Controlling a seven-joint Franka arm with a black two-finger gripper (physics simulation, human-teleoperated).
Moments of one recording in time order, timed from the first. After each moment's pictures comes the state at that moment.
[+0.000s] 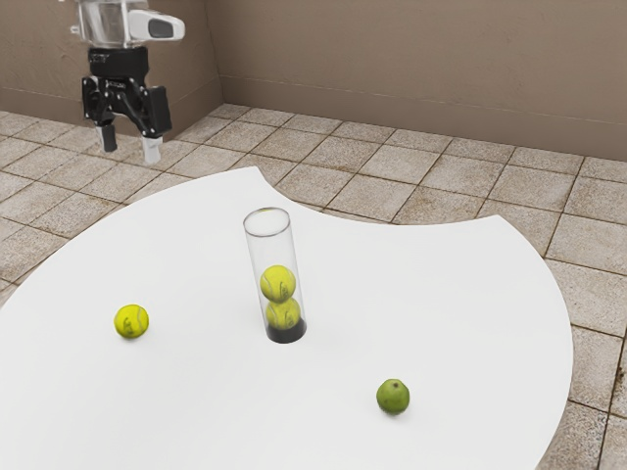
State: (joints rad) arm 0.19 0.04 -0.17 -1.36 0.01 1.16 0.11
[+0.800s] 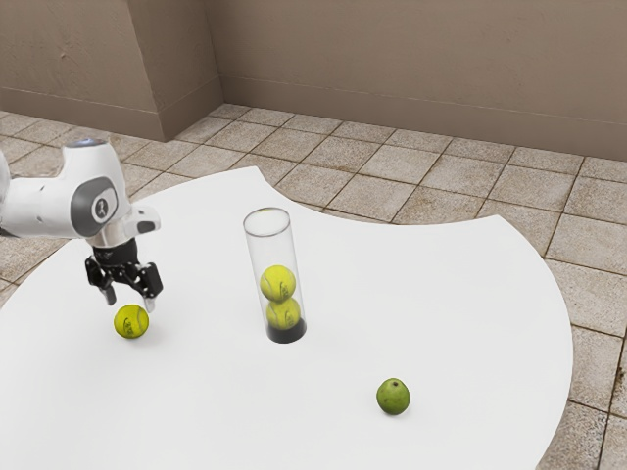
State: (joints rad) arm 0.19 0.21 0.14 -2.12 -0.03 2.20 0.20
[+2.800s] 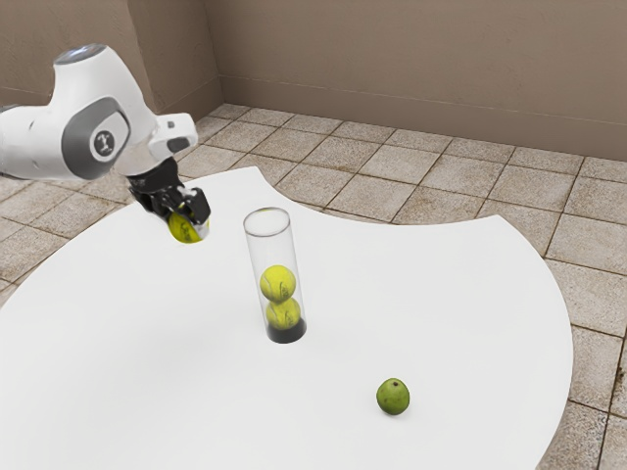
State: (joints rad) arm 0.19 -0.16 -0.13 -2.14 -0.13 2.21 0.15
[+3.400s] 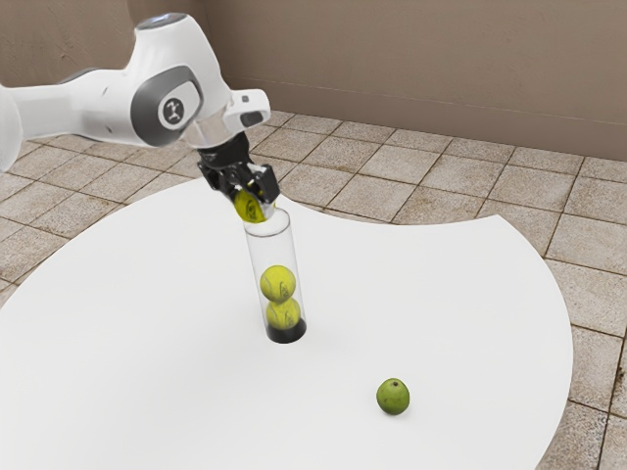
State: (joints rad) arm 0.20 0.05 -0.29 -1.84 -0.09 2.09 0.06
